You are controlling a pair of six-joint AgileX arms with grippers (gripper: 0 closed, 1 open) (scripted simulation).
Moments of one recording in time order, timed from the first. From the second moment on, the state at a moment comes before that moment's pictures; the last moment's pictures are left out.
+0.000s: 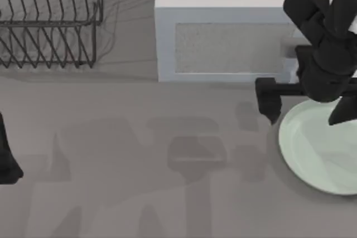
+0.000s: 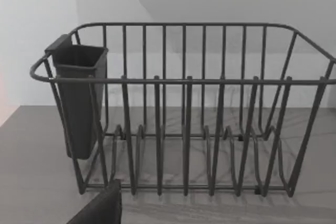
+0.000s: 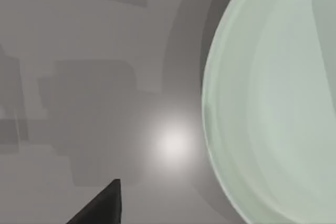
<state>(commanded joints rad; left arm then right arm) 0.00 0.00 0.00 0.00 0.00 0.00 0.41 1.82 1.37 -1.06 0.00 0.42</state>
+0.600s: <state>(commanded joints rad) 0.00 0.00 0.00 0.00 0.00 0.00 0.43 1.91 1.43 -1.10 0.00 0.44</state>
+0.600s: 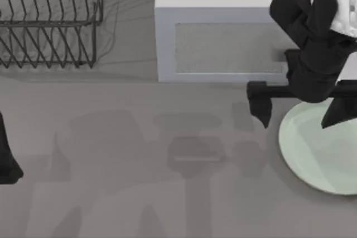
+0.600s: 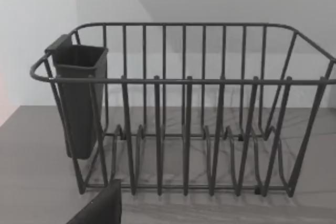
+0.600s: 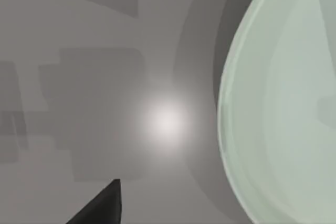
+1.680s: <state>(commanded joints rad) 0.00 0.00 0.00 0.00 0.00 0.00 0.43 2.06 1.23 -0.74 0.00 0.44</state>
